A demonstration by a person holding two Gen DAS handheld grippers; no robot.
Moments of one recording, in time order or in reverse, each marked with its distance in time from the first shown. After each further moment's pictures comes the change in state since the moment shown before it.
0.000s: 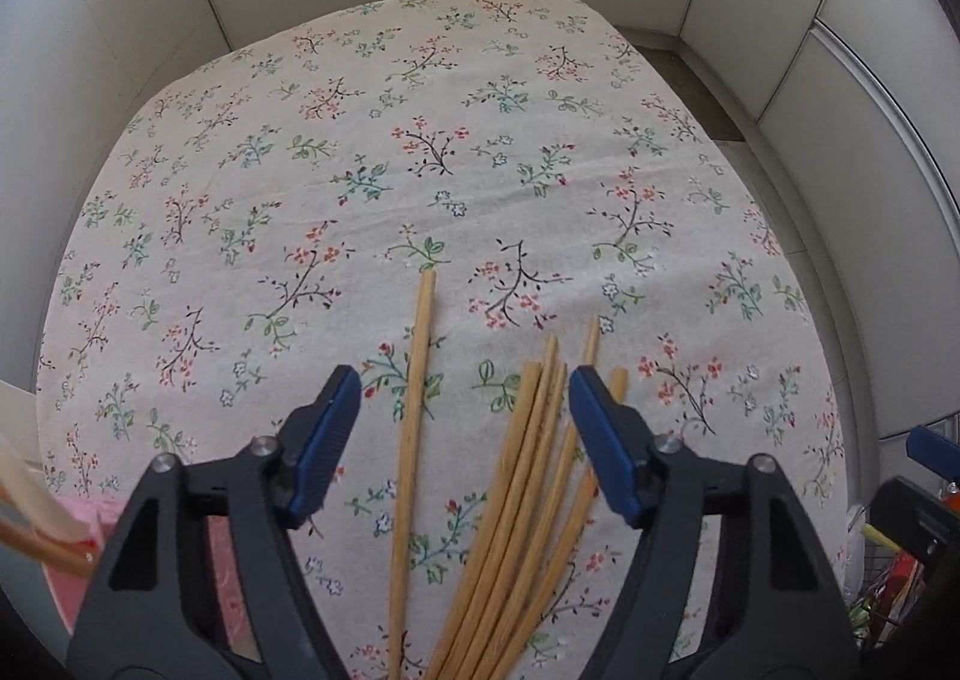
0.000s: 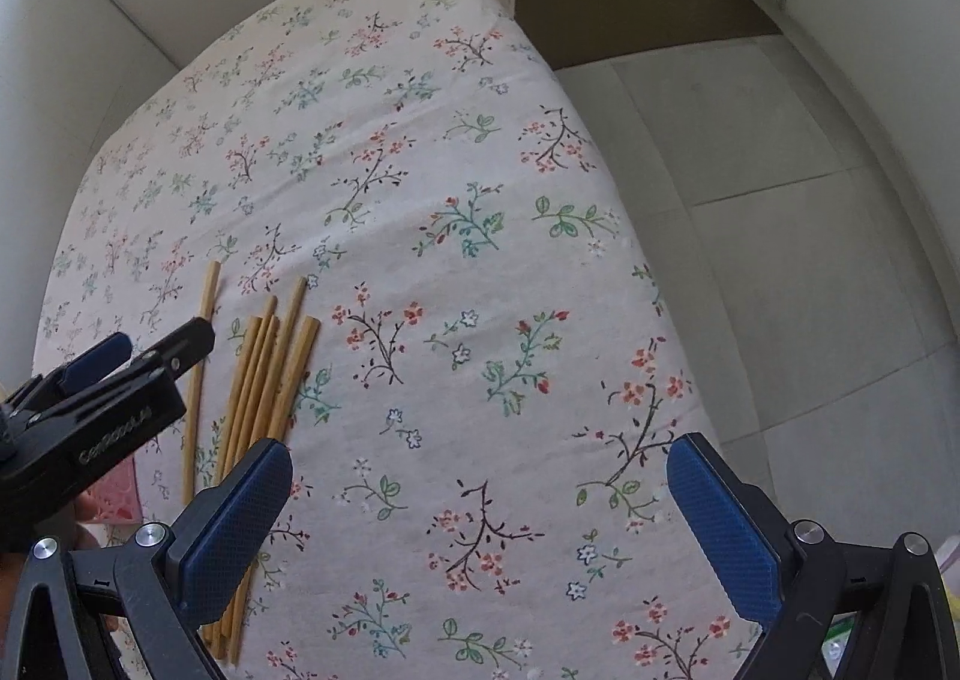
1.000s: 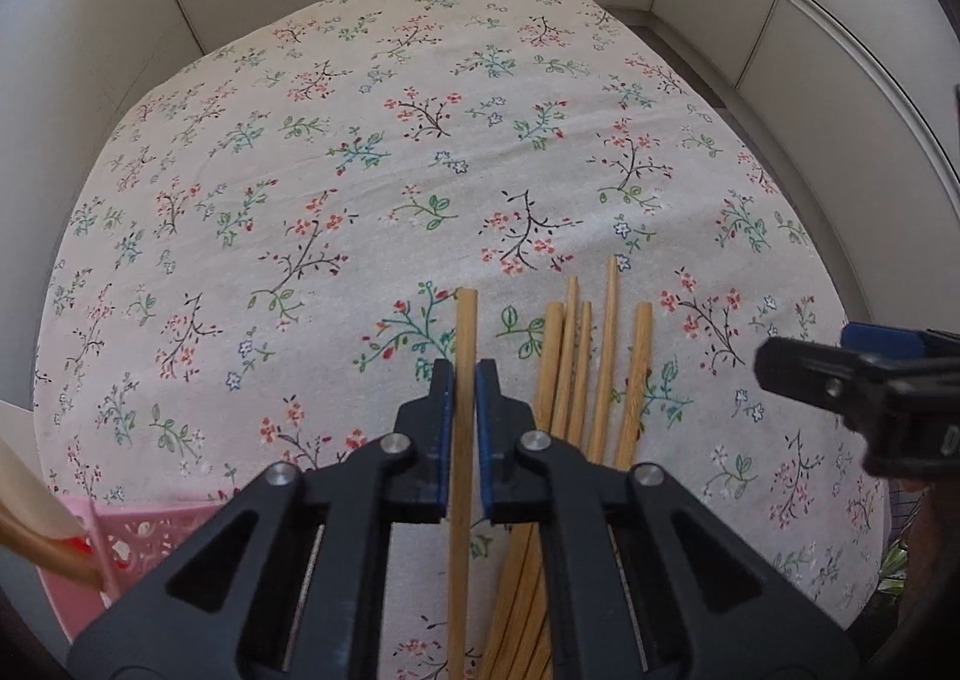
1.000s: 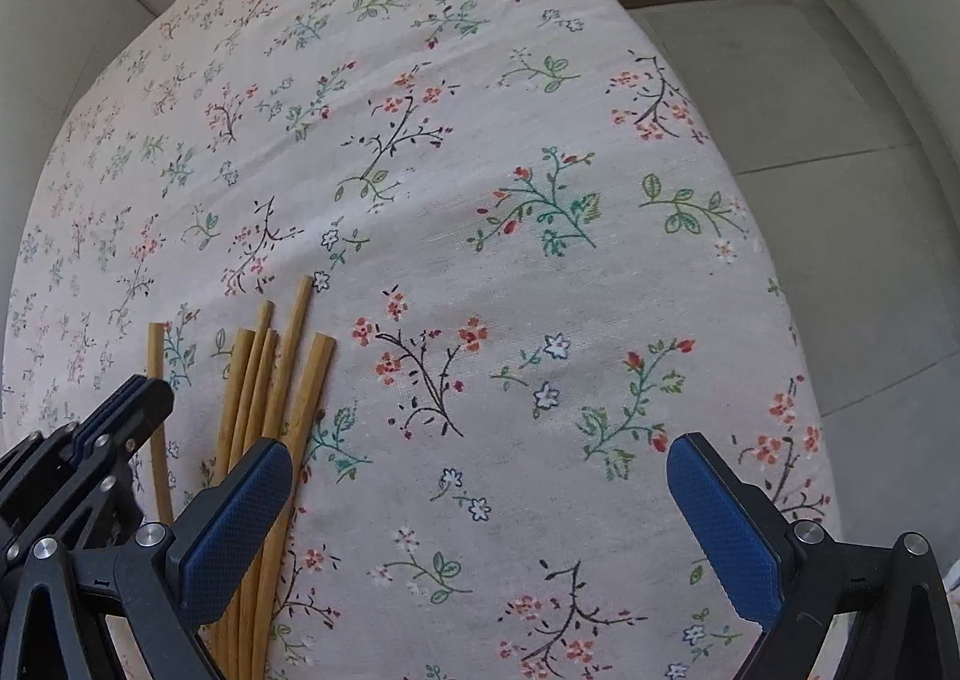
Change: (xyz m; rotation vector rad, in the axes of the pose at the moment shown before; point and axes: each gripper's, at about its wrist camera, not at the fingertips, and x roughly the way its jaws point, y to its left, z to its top) left arm -0.010 0.010 -0.034 0.089 0.001 -0.034; right arm 0.072 0.039 0.024 -0.015 0.109 -0.015
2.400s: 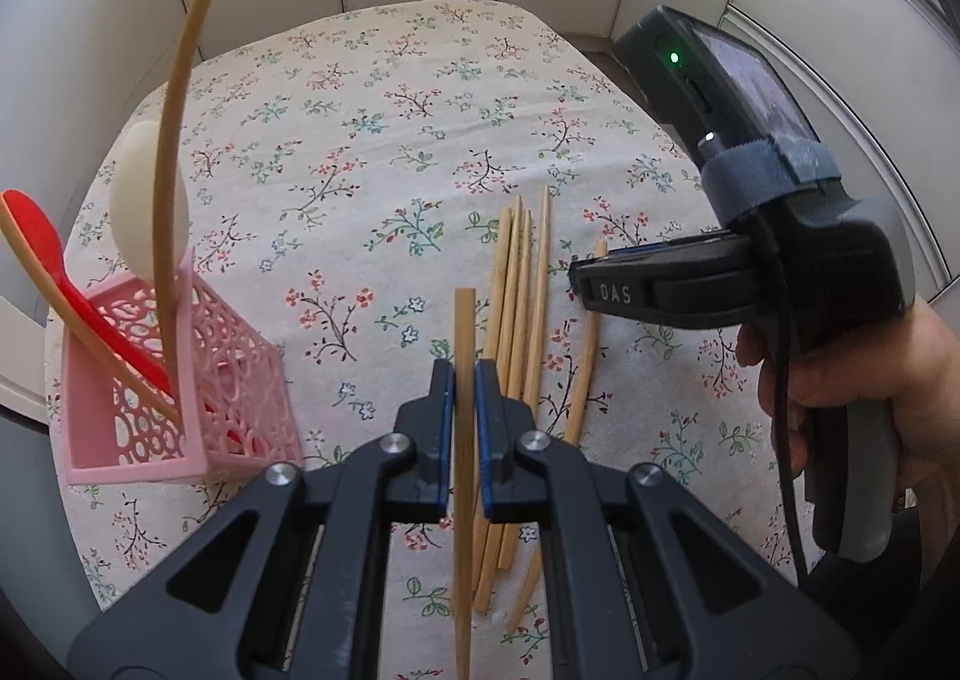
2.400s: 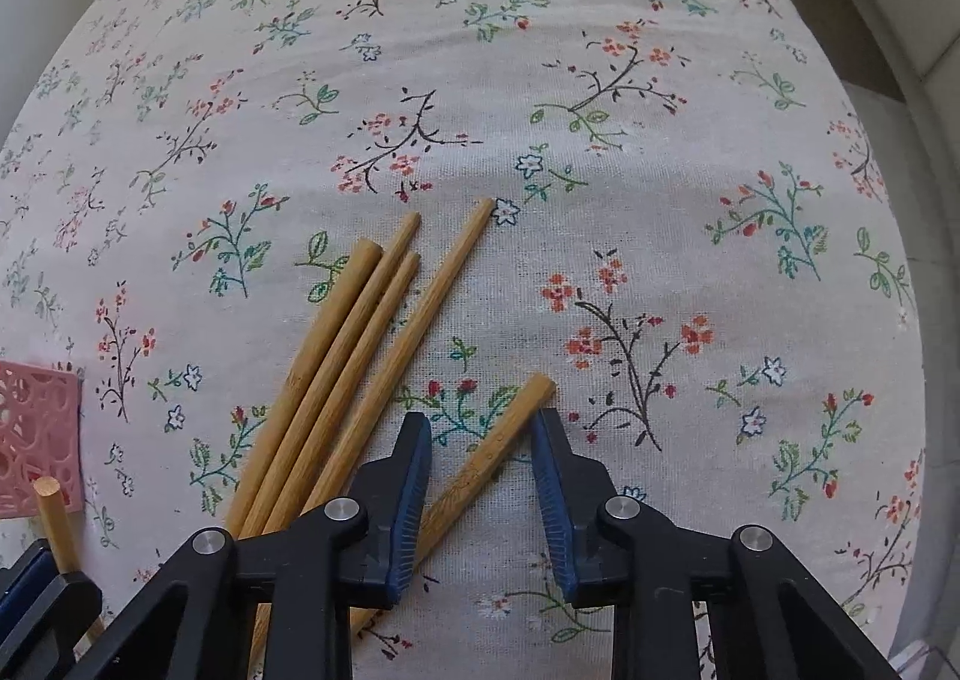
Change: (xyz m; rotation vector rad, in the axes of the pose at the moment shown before) left arm -0.061 0.013 -0.065 -0.008 -0.073 -0.098; right arm 0.038 0.079 -0.022 -0.294 -0.011 -0.106
